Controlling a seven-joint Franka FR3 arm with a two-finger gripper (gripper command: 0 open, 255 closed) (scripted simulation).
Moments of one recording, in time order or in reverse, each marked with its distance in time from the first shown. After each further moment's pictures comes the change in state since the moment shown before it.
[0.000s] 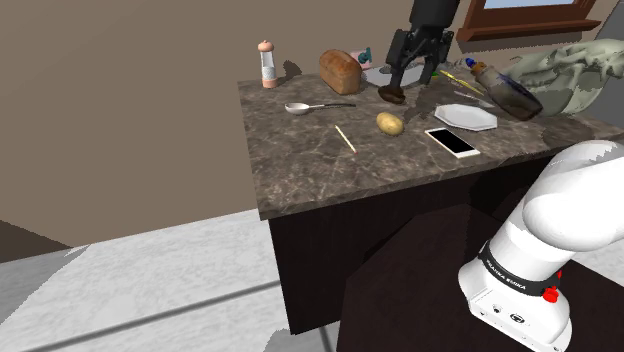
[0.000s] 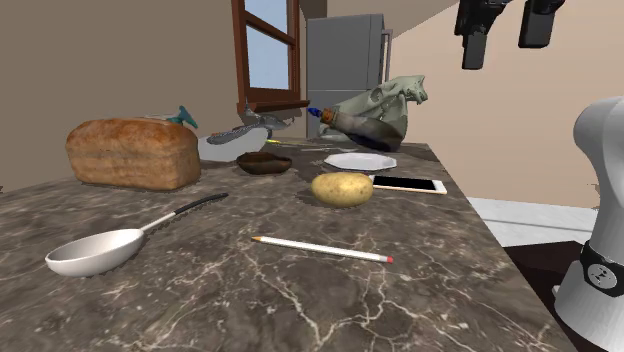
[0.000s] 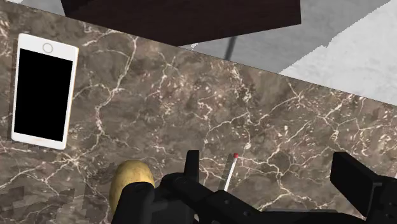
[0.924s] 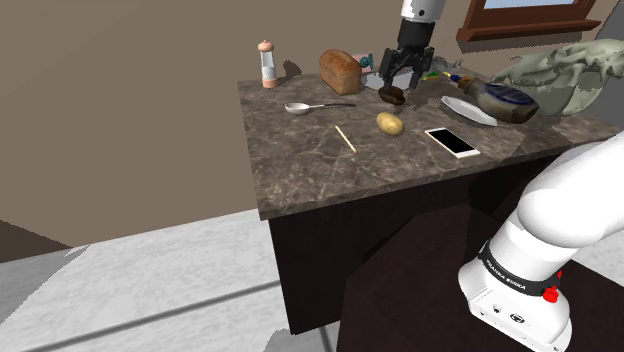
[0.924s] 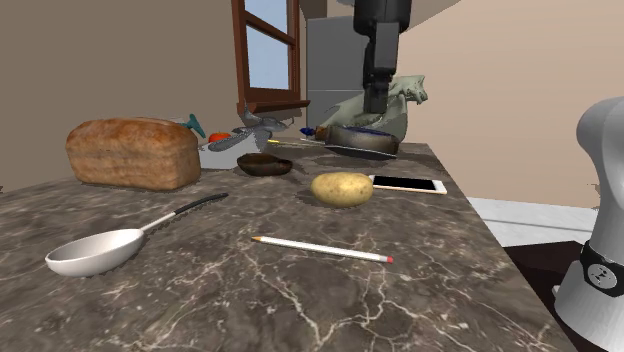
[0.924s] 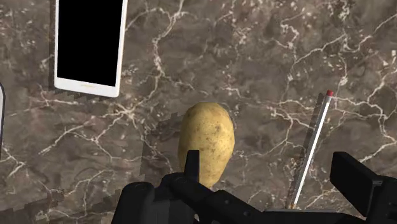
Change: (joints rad) arm -0.084 0.322 -0.140 0.086 -0.088 0.226 -0.125
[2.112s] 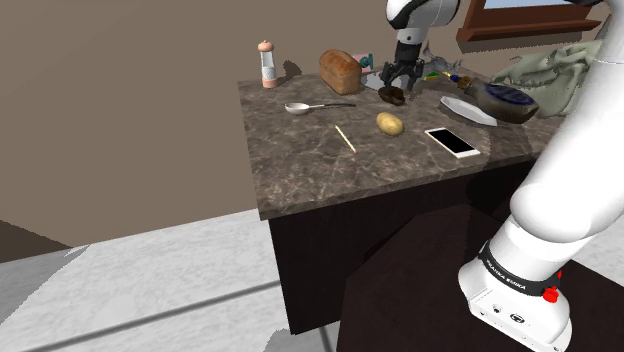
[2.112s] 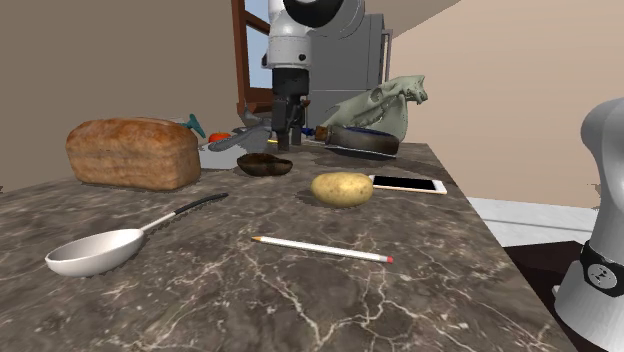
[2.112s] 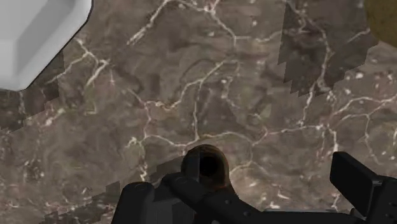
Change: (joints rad) arm -0.113 0.593 -0.163 0.414 0.066 0.168 -0.193
